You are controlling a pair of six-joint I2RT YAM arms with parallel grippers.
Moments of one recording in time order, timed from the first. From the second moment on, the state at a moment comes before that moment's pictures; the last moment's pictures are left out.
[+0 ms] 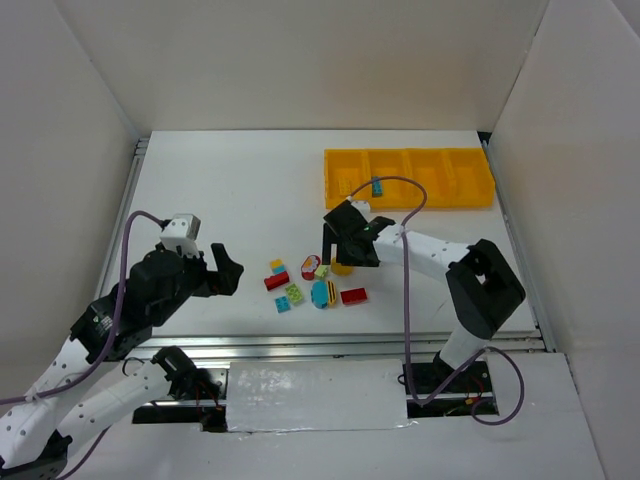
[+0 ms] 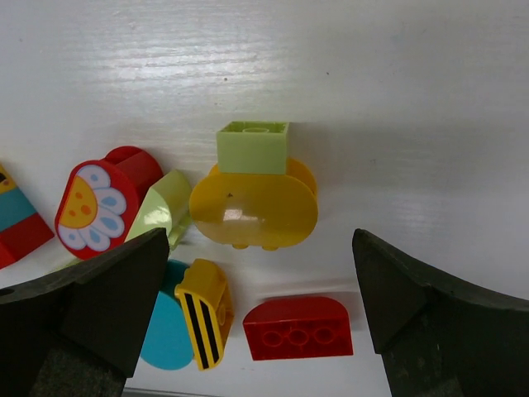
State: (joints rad) left arm -0.70 0.59 0.91 -0.80 -0.32 -0.51; right arm 0.71 1.65 1.09 -0.52 0.27 0.70
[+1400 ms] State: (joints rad) left arm -0.70 0.67 0.90 -0.59 -0.15 -0.72; right arm 0.87 1.29 1.08 -0.44 0.08 0.29
